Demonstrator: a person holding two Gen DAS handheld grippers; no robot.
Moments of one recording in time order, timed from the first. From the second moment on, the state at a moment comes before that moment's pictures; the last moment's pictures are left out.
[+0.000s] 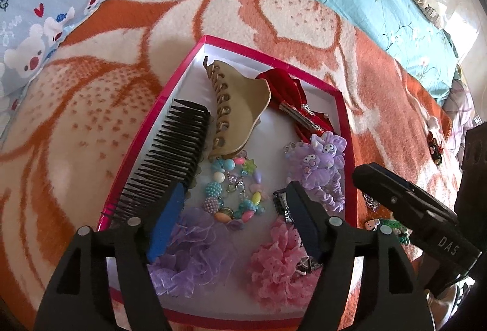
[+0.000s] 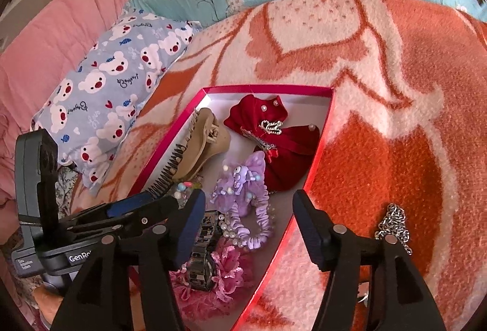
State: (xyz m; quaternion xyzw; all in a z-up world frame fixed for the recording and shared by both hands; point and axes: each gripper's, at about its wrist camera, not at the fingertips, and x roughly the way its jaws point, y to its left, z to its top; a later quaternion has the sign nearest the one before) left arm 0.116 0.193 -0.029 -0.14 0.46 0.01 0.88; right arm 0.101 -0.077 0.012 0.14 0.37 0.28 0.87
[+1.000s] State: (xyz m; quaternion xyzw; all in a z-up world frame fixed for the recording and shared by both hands) left arm 0.070 0.207 -0.013 -0.16 0.45 0.02 0.88; right arm 0.068 -0.101 0.018 0.15 0.36 0.29 0.87
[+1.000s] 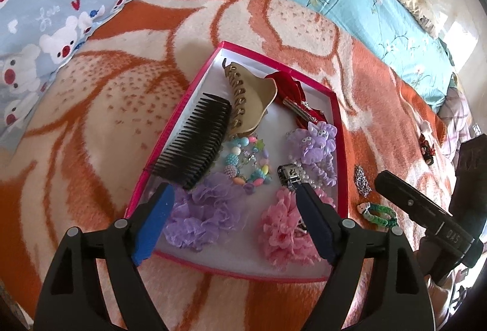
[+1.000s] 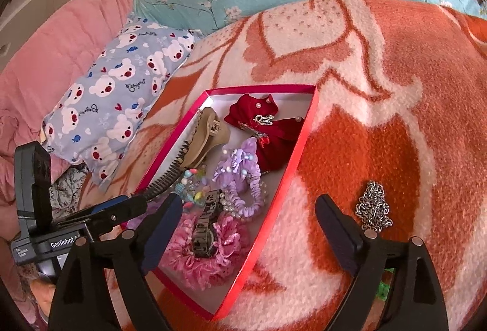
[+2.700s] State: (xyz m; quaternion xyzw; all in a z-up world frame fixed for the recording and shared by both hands) left arm 0.012 0.187 -0.003 0.03 0.48 0.11 0.87; right arm -0.022 -0.089 0.026 0.00 0.36 0.32 0.87
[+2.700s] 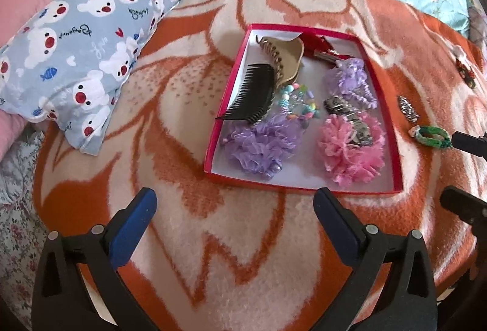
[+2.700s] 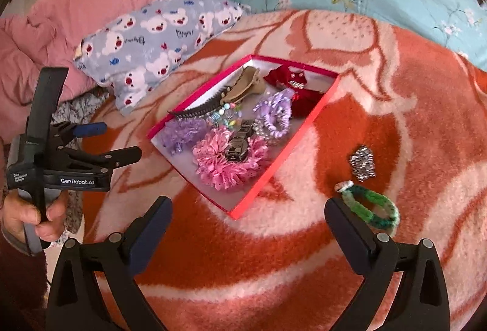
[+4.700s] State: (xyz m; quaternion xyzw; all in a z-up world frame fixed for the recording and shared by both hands) left arm 0.028 0.196 0.022 0.02 0.45 0.13 0.88; right arm 0.023 -0.052 0.035 0.03 0.39 0.28 0.88
